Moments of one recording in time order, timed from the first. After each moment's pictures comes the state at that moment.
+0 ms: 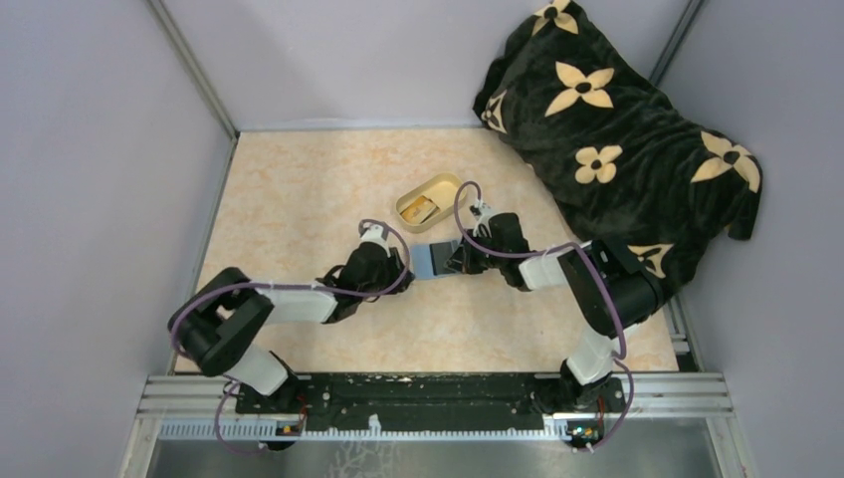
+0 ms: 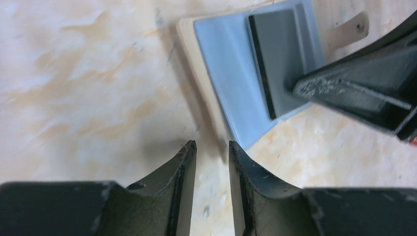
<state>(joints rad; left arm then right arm) -0.76 1.59 0.52 0.49 -0.14 -0.71 0.48 1.71 0.63 0.49 -0.44 0.52</state>
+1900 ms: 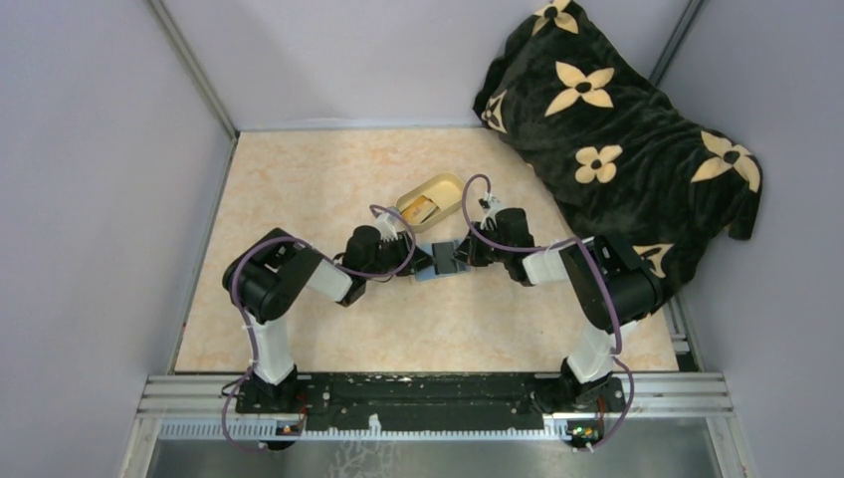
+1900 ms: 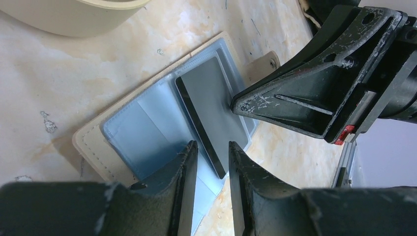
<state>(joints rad) -0.61 1.91 0.61 0.95 0.33 -0.77 0.42 1.74 0.64 0.51 -0.42 0.53</state>
